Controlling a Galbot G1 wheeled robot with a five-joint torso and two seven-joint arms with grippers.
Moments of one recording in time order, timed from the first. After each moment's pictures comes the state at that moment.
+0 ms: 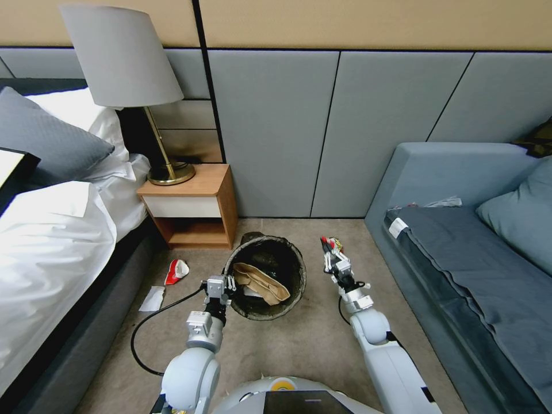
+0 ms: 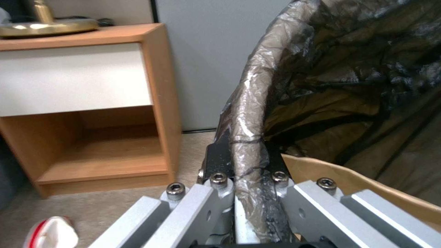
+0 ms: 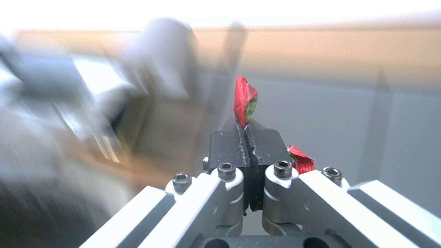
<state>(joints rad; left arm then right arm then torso) 1.65 -1.47 -0.38 -2.27 0.01 0.21 -0.07 -1.31 1.31 0.37 2.03 0.09 0.52 -0.30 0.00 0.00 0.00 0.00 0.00</state>
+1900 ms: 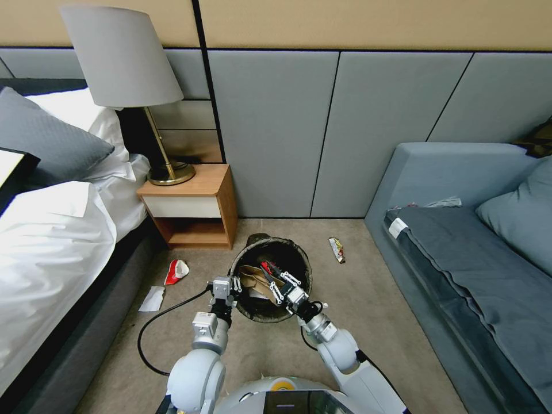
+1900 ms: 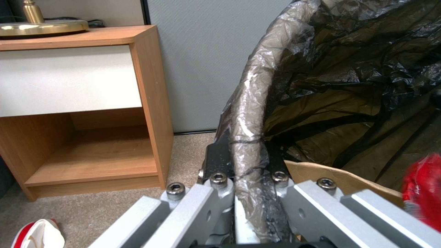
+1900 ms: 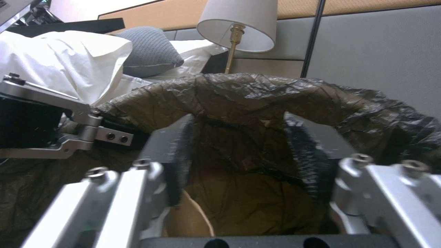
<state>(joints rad) 1.67 -1.47 -0.36 -2.29 0.01 0.21 -0.07 -1.37 1.32 0.16 1.86 -0.03 0.54 -0.26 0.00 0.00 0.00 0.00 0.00</state>
